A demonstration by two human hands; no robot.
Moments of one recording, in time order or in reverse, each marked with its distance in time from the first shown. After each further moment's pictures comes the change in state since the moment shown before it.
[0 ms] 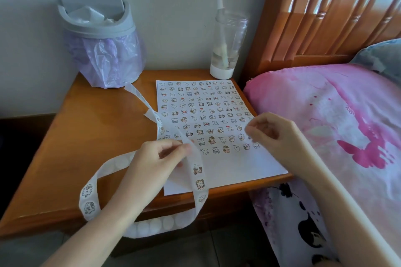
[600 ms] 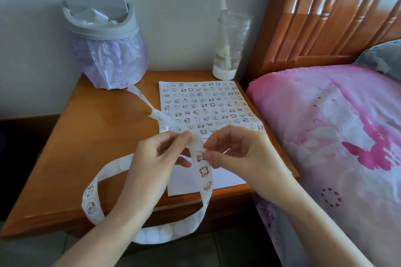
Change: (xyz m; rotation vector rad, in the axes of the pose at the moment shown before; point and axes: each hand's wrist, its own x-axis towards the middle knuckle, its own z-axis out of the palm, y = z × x) left_hand -0.006 0.017 0.004 -0.185 0.137 0.043; right_hand -0.026 -0.057 0.036 0.352 -0.258 -0.071
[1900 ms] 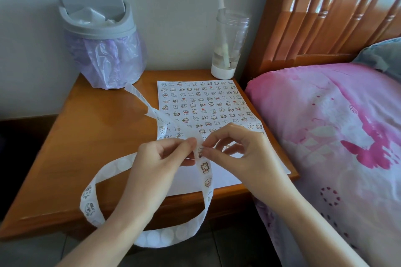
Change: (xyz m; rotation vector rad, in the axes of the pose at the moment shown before) left_hand -0.003 -0.005 0.004 0.029 -0.028 -0.012; right_hand 0.001 0.005 0.004 -0.159 0.096 -0.110
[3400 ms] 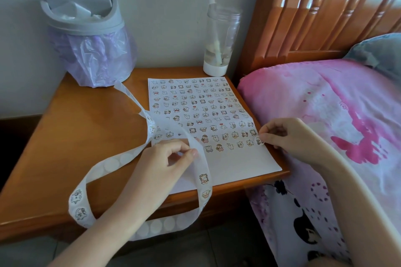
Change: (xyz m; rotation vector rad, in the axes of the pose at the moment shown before) left_hand 0.010 -0.021 0.007 0.386 -0.156 0.178; right_hand 0.013 0.069 -0.090 -0.260 -0.005 0.426
